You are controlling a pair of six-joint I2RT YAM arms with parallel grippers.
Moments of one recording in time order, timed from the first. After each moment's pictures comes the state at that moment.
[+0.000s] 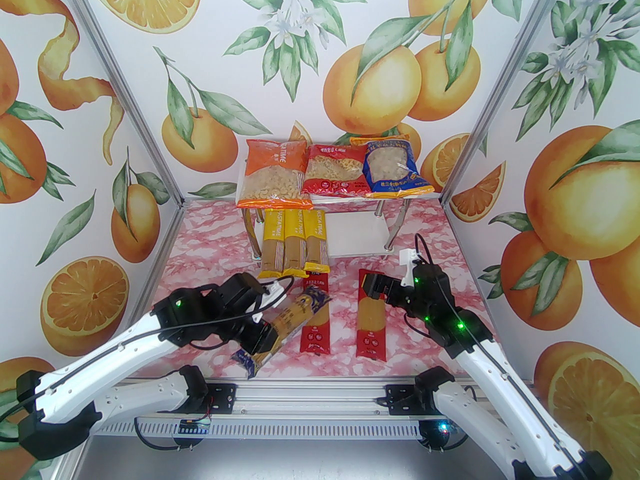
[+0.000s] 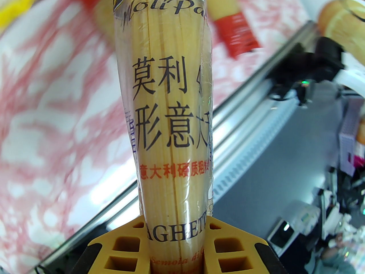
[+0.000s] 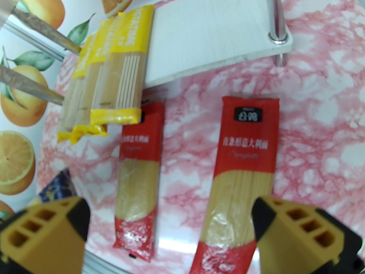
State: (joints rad) left arm -0.95 1.06 1.16 -1.16 0.27 -0.39; right arm 0.35 0.76 0.71 -0.58 -0.14 0.57
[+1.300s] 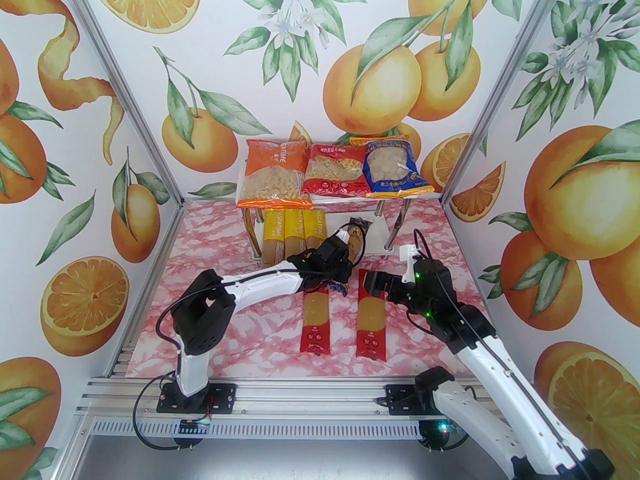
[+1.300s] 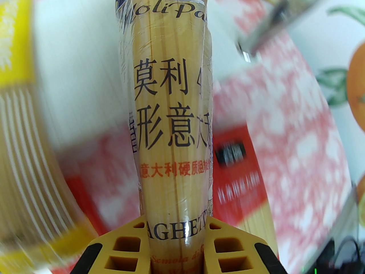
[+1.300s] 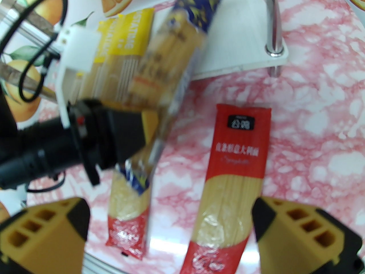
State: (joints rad) left arm -0.90 1.96 1.45 -0.19 -0.16 -0.52; right arm 0.35 0.79 0.77 -0.63 -0.11 0.50
